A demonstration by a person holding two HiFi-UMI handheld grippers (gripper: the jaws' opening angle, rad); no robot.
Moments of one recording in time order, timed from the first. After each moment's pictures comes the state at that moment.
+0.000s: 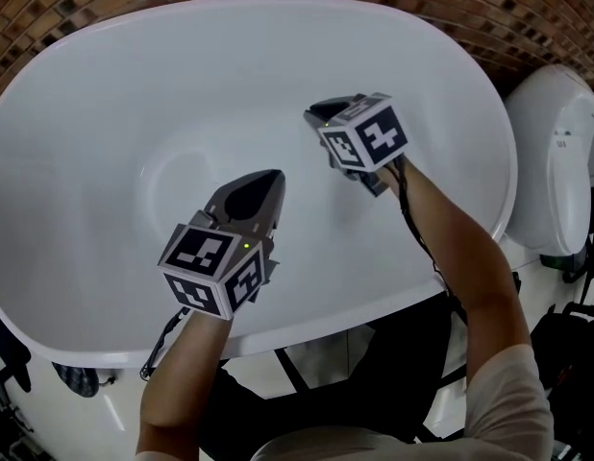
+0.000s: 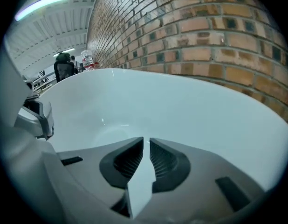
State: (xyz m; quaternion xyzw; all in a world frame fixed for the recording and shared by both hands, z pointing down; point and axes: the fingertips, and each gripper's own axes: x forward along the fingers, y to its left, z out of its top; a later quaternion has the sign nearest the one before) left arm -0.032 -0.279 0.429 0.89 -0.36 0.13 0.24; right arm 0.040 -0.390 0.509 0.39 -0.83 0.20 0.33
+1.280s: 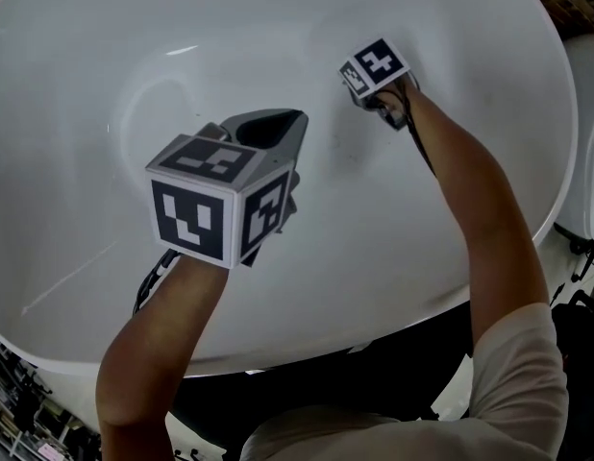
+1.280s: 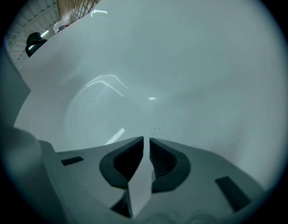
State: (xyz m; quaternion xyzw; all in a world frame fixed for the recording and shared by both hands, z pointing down) left arm 0.001 -0.294 0.536 0.85 -0.29 0.28 0.34; right arm 0.123 -0.388 0.762 0.35 -0.72 0.32 0.51
